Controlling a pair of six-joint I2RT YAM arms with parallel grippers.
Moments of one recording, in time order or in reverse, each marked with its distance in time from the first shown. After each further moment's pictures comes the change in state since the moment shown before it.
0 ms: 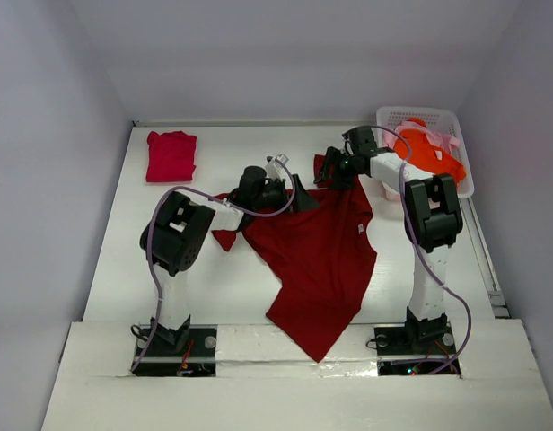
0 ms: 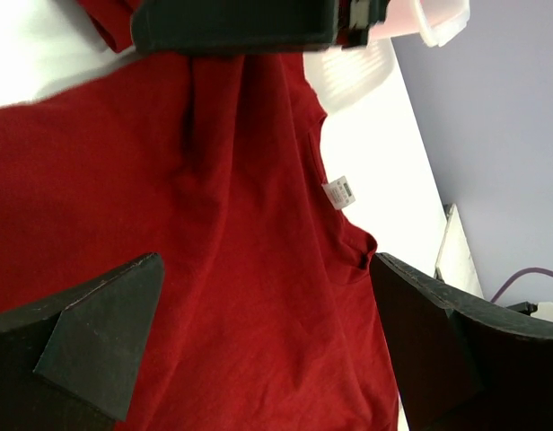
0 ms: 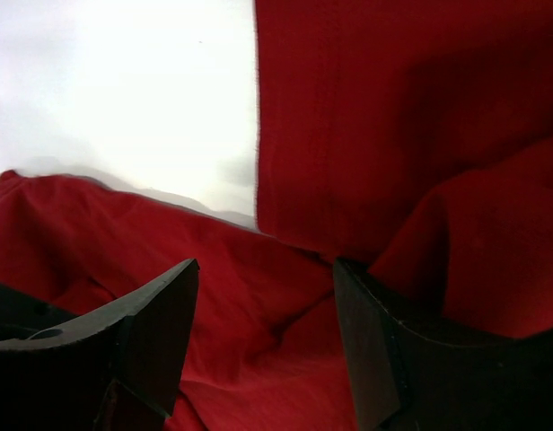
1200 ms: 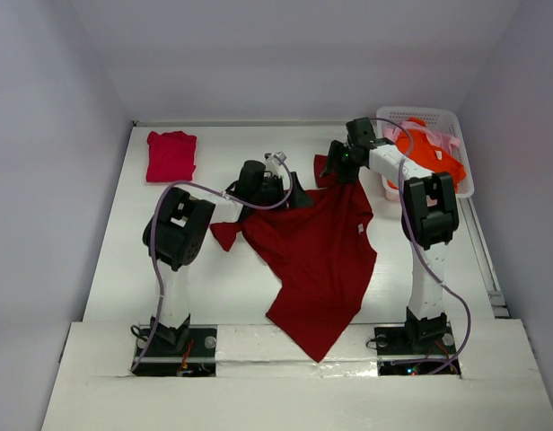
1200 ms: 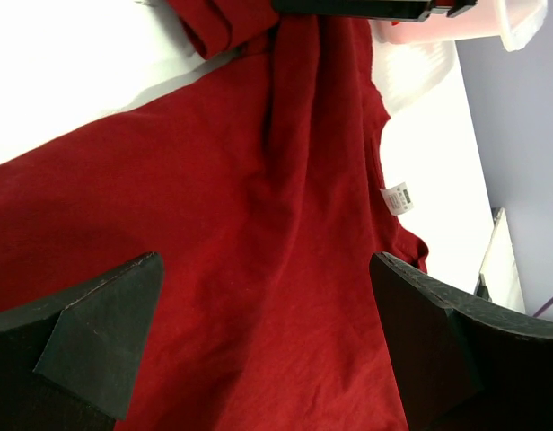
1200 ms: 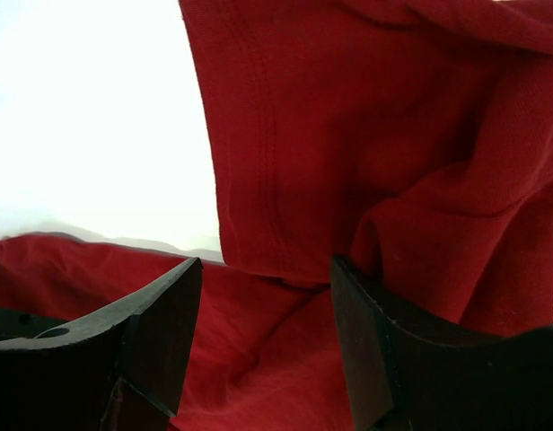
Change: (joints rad) left arm 0.037 0.051 0.101 -0.171 -0.013 0.102; right arm 0.000 0.047 0.144 -0.143 0.169 0.013
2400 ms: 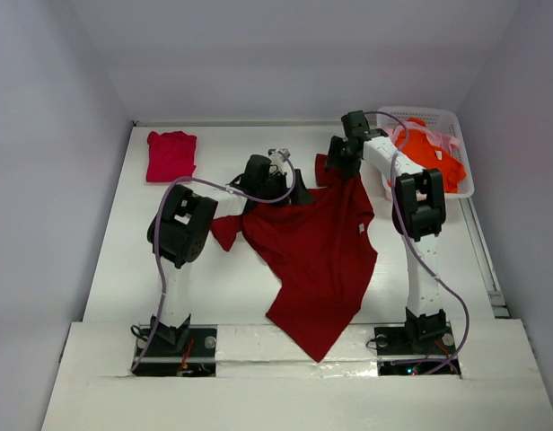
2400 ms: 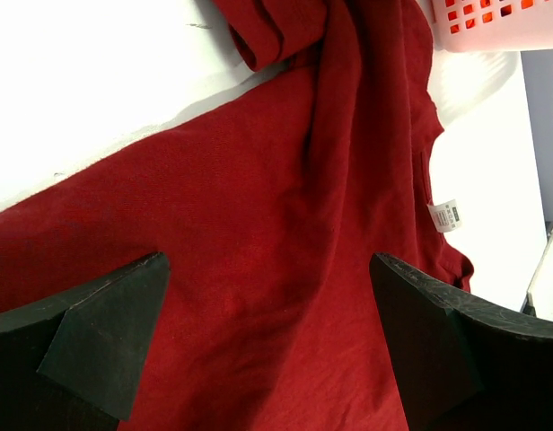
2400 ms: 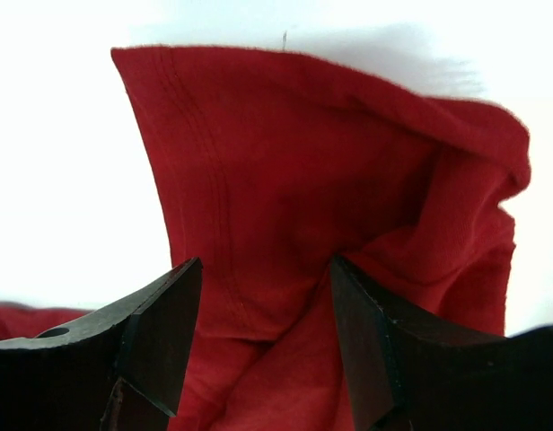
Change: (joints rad) left arm 0.000 0.041 0.116 -0.174 -0.086 0.087; right arm 0.000 0.142 0.231 -0.154 0.143 -0.031
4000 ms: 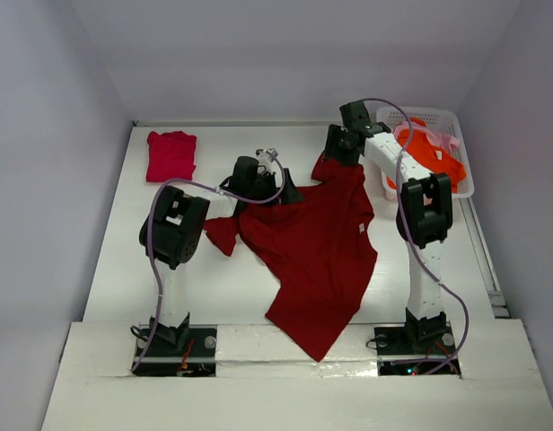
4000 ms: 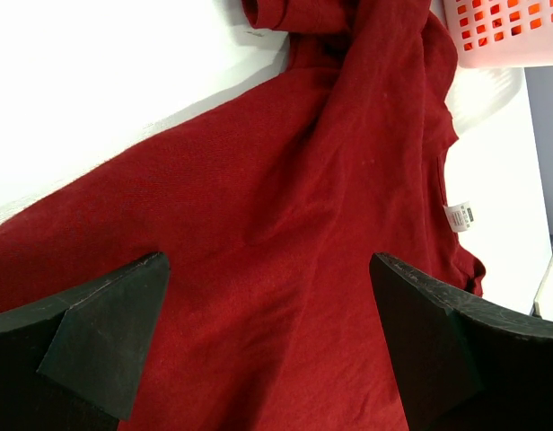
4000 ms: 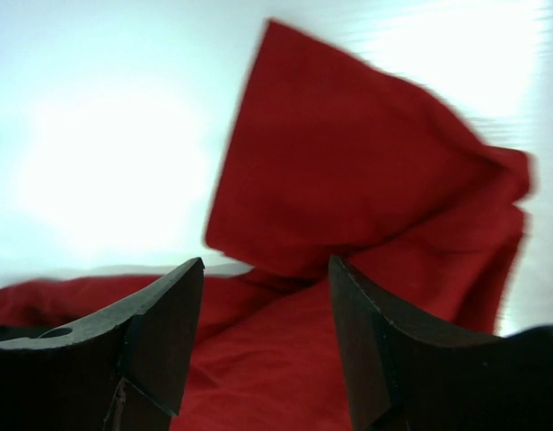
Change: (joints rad) left arm 0.061 -0.042 -0.085 0.066 0.010 0.007; right arm 0.034 -0.111 -0.006 0.014 0.070 -0.036
